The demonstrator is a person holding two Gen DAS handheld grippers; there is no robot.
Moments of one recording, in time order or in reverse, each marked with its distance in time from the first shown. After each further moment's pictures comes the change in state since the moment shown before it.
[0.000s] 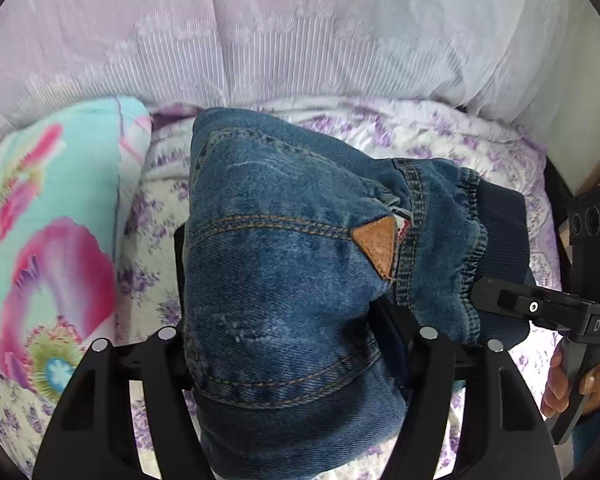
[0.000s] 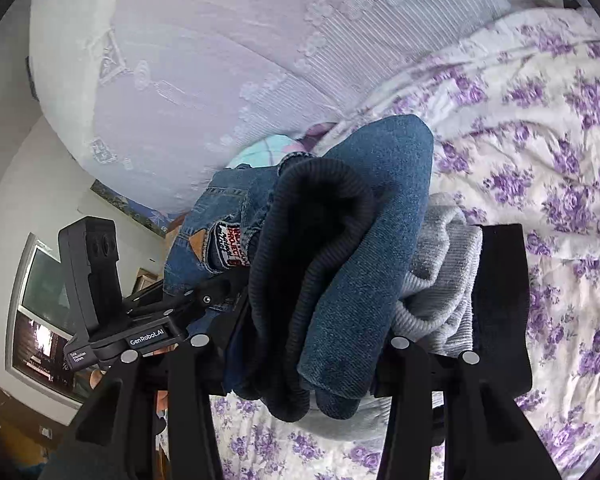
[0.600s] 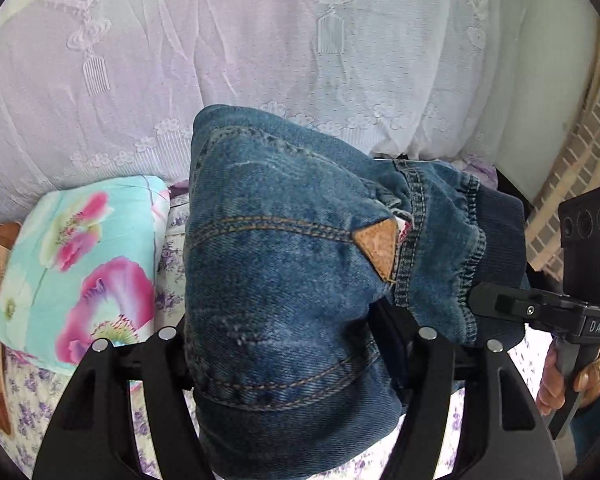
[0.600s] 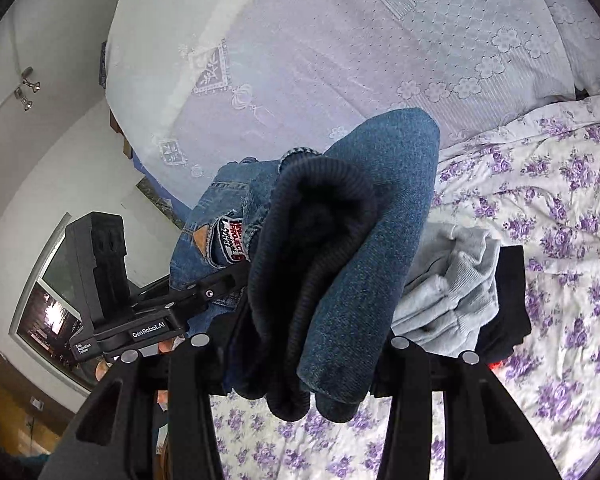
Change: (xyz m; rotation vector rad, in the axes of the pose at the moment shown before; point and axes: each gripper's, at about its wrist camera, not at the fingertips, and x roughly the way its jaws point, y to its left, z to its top) left arm -0.165 -0.055 -0.017 0.057 -0.182 -0.007; right arm -0.114 0.104 -0.041 -0.158 -0.164 0.070
